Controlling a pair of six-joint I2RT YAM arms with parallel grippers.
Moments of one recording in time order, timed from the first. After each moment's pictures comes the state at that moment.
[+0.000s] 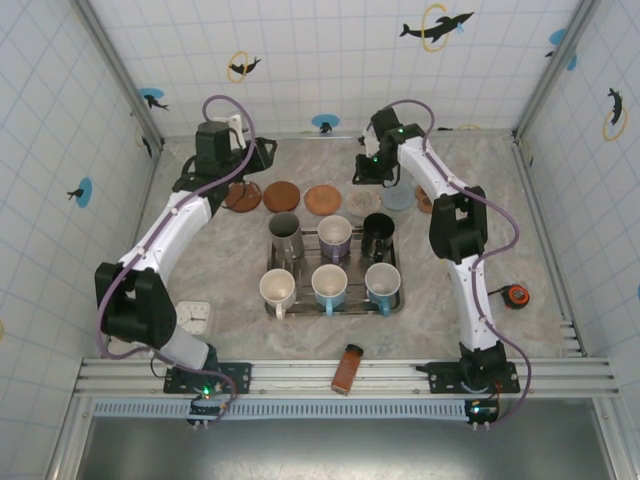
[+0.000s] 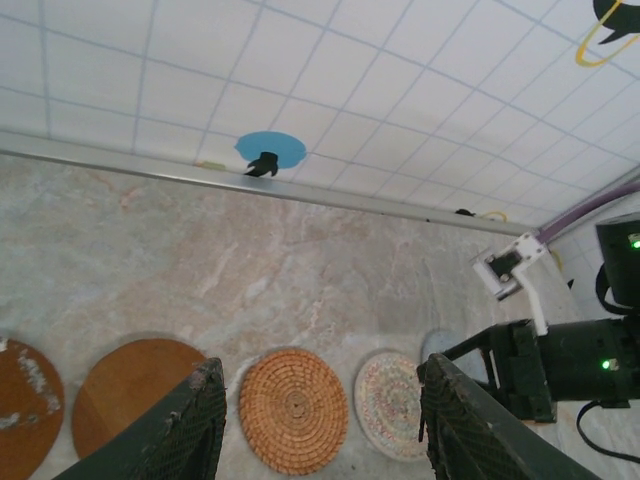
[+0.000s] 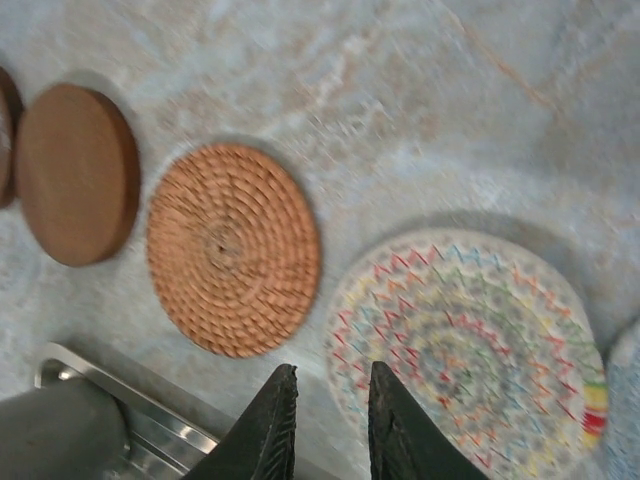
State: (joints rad) left arm -0.26 1.57 1.32 -0.18 0.26 -0.42; right arm 0.37 2.43 2.25 -1.01 -0.39 0.21
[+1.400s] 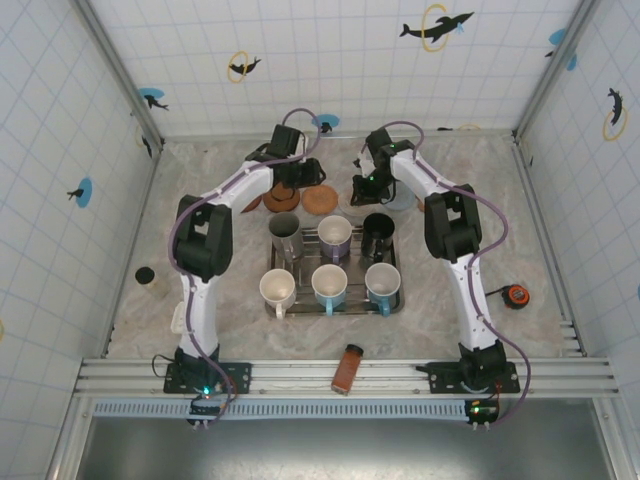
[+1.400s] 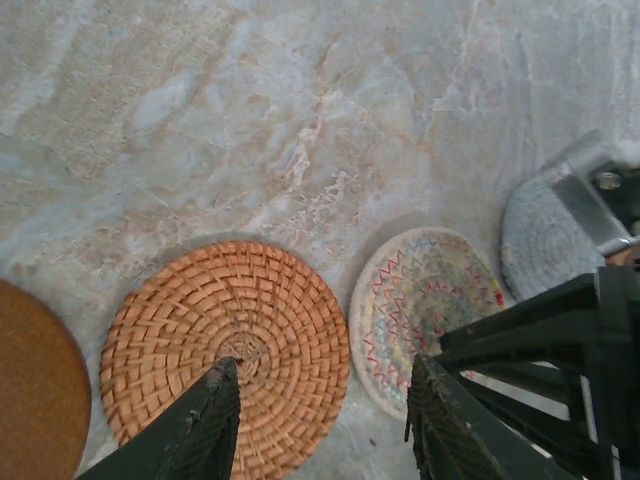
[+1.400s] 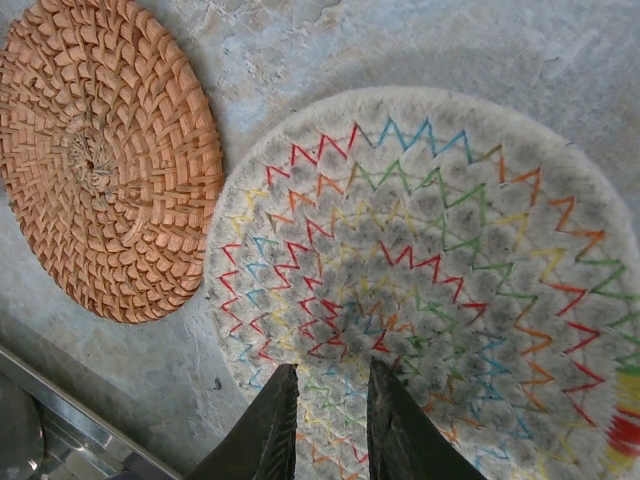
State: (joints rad) left arm -0.42 2.20 1.79 -0.47 0.32 -0.39; right arm 0.39 2.48 2.14 -0.97 -0.43 0.17
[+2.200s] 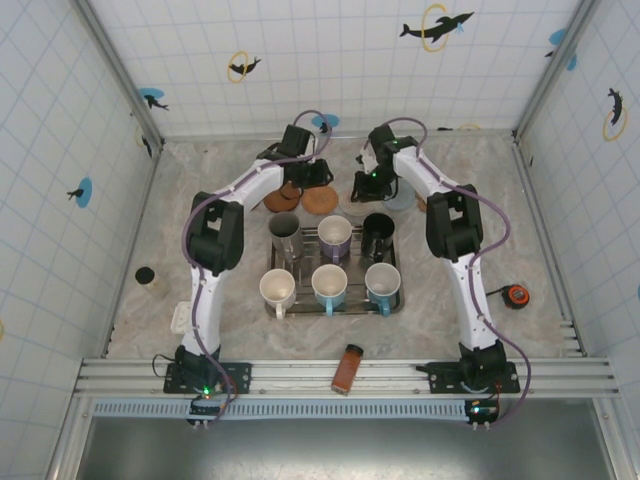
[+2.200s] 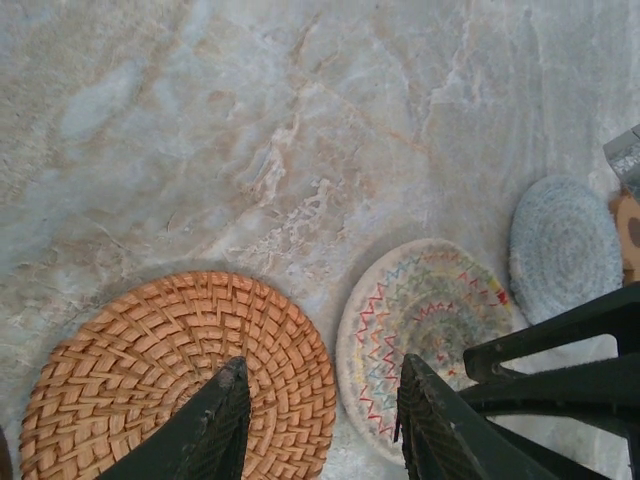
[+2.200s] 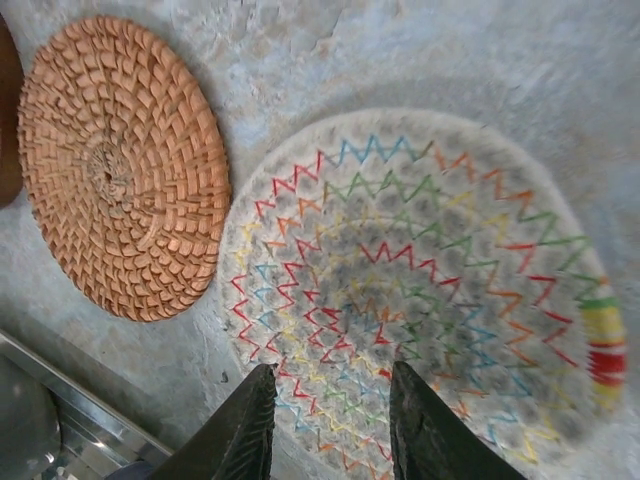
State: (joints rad) left arm -0.44 2.29 1.90 -0.51 0.32 -0.39; right arm 0.36 2.48 2.18 -1.00 -0.43 0.17
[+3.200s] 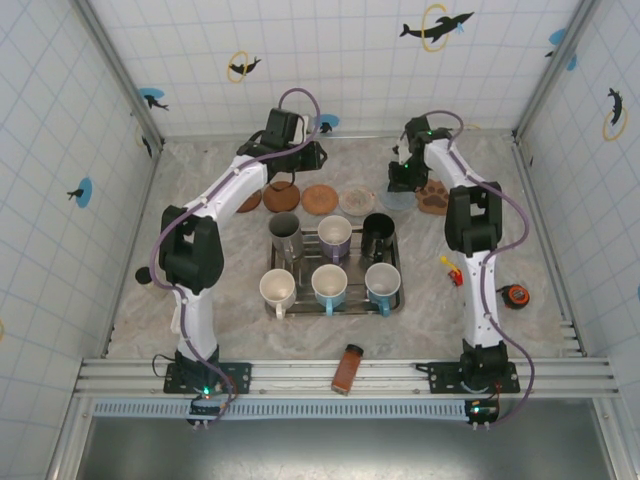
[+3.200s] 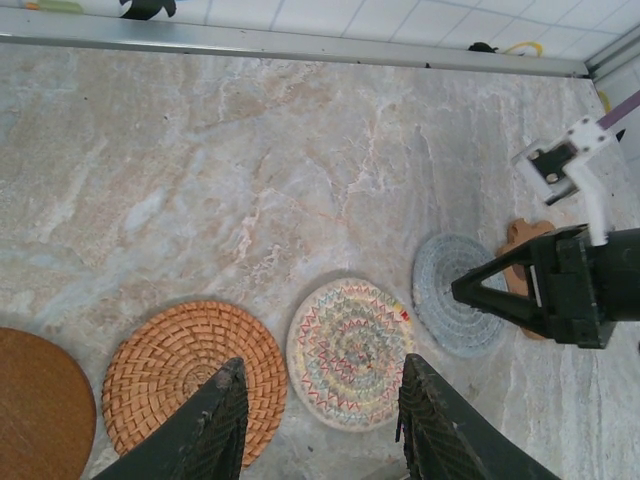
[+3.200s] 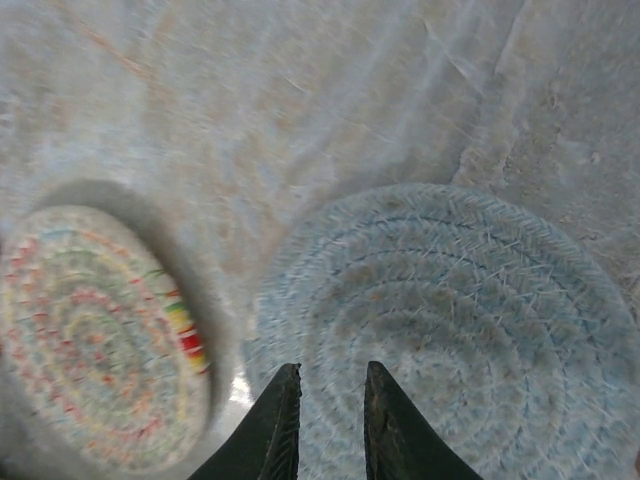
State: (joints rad) left arm -0.45 2.04 1.80 -0.49 0.25 -0.37; right arm 0.20 2.48 2.19 -1.03 -0.31 0.14
